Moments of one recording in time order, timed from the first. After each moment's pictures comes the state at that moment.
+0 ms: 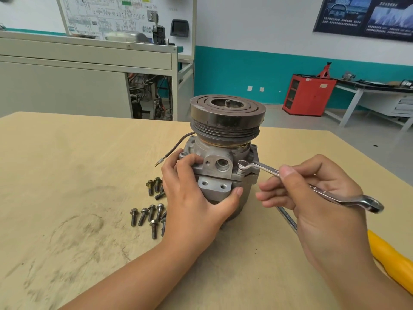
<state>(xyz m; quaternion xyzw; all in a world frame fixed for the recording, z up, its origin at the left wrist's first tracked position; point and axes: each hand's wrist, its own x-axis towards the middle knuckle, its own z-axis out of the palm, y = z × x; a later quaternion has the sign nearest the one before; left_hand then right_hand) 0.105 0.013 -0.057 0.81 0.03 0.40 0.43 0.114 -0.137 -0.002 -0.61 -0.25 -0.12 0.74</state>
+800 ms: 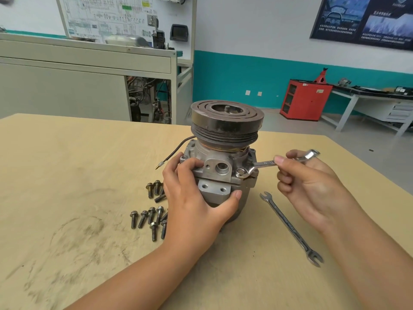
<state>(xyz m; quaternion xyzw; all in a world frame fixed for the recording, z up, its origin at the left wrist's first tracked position) 0.105 0.013 -0.060 0.80 0.02 0.40 0.44 0.169 -0.150 0.007 -0.58 -0.10 0.06 0.81</state>
